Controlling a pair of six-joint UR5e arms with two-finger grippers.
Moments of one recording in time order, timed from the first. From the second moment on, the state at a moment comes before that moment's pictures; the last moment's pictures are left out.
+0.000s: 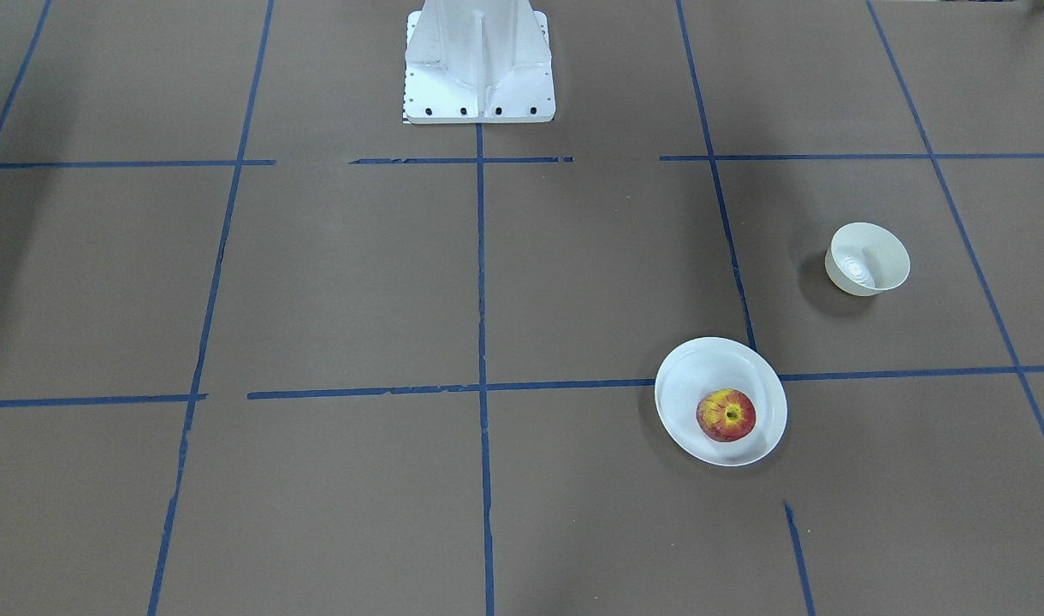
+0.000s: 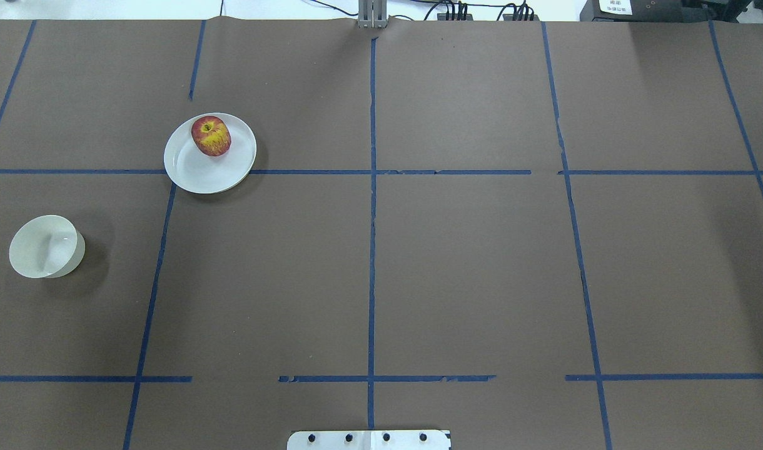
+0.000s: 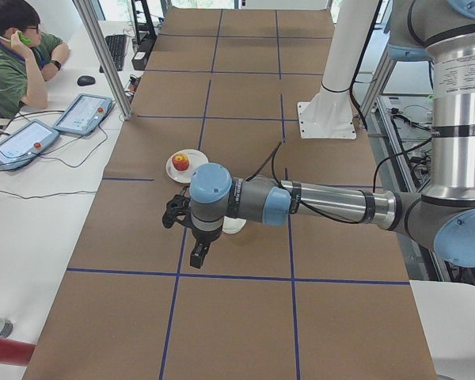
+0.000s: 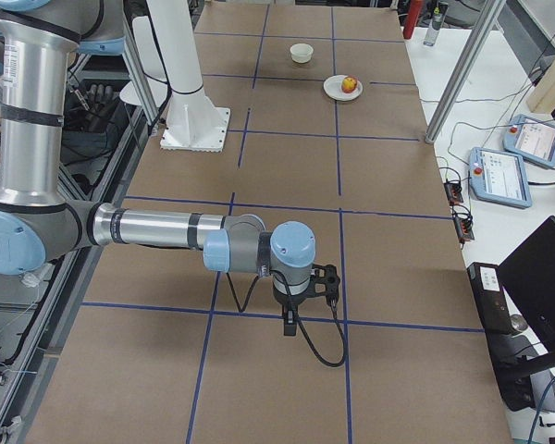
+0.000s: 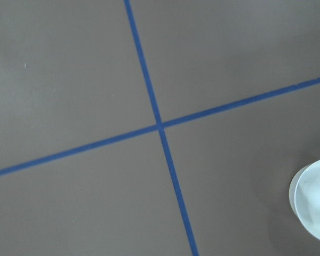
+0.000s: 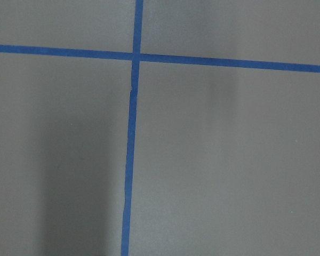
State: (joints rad) left arm -1.53 -1.58 -1.76 -1.68 -2.34 0.09; right arm 1.59 -1.73 1.71 -1.55 2.30 -0.05
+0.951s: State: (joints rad) left arm -1.05 -2.14 -1.46 -1.70 -2.23 -0.64; right arm 1.59 -1.73 1.71 -1.55 2.30 -0.05
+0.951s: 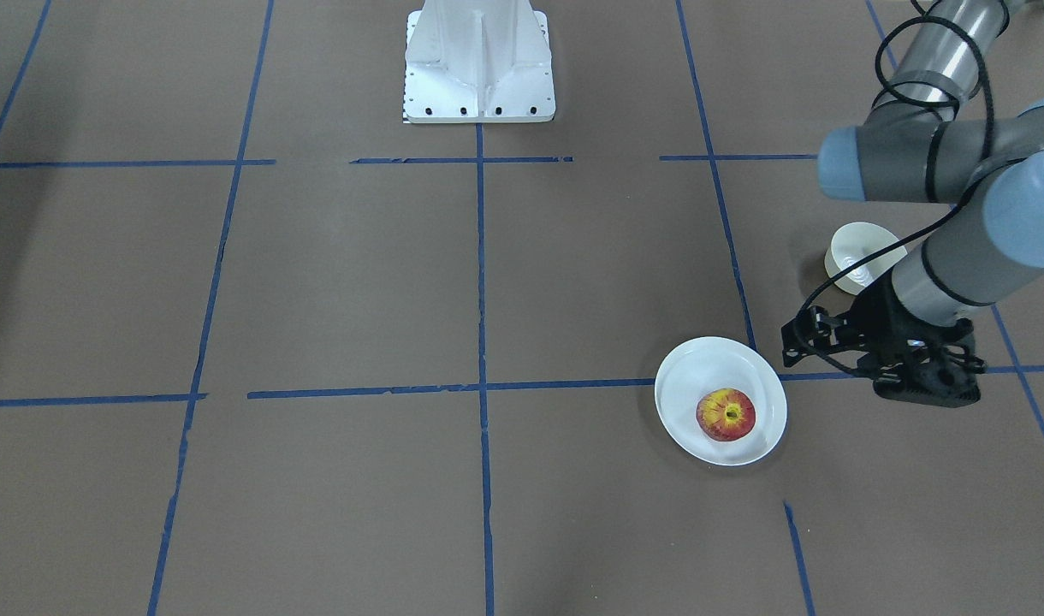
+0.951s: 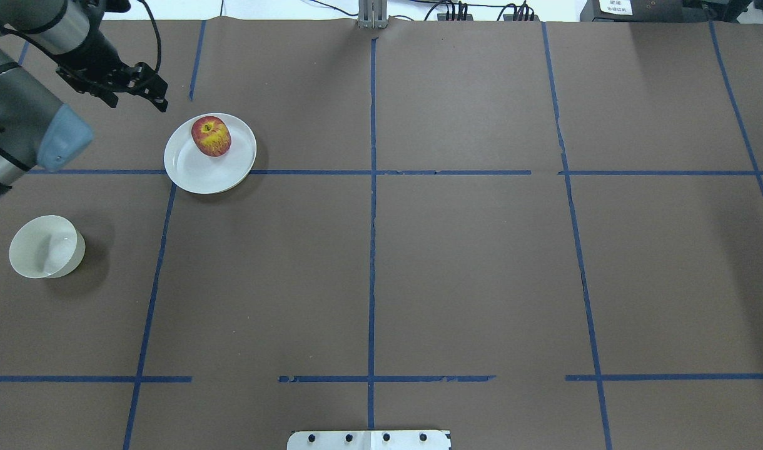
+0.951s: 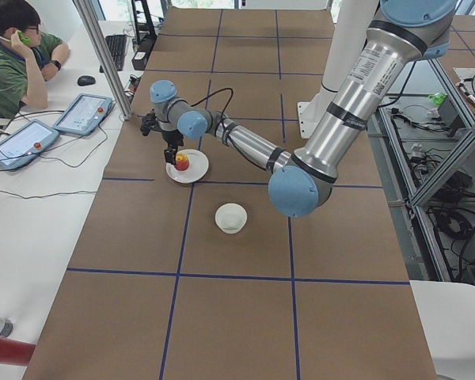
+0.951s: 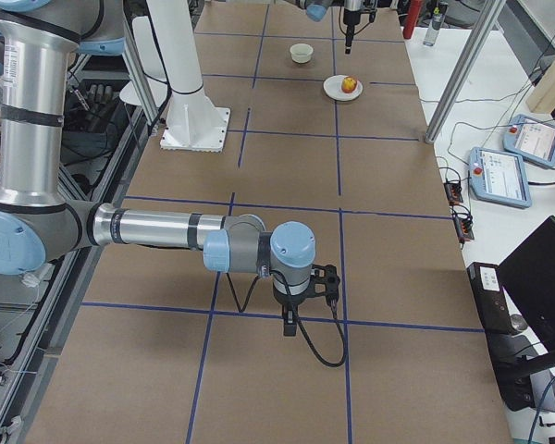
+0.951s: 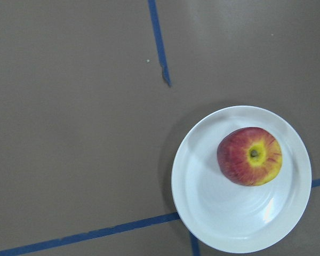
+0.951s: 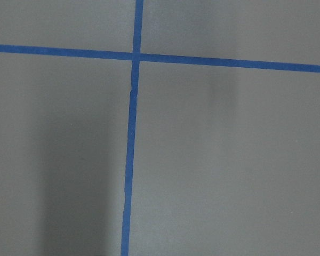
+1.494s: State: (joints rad) left arm -0.96 -2.25 -1.25 -1.86 -2.11 -0.85; right arm 1.59 -1.73 1.71 -1.55 2.30 -0.05
